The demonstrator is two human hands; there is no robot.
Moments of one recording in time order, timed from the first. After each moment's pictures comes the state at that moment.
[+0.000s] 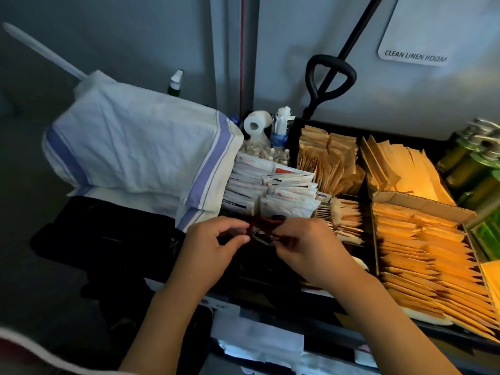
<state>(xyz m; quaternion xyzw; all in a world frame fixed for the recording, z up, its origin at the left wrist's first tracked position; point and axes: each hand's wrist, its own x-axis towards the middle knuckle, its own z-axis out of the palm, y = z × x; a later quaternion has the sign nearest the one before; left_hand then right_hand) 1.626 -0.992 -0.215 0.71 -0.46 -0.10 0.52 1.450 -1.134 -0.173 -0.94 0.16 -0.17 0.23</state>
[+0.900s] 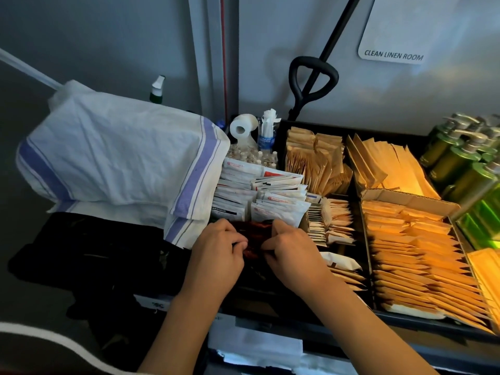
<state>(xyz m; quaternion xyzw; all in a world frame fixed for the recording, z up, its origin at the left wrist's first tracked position) 1.612 -1.016 -0.220 0.79 -0.49 -0.02 0.36 1.472 -1.131 -0.209 -0.96 0.22 -0.14 0.10</state>
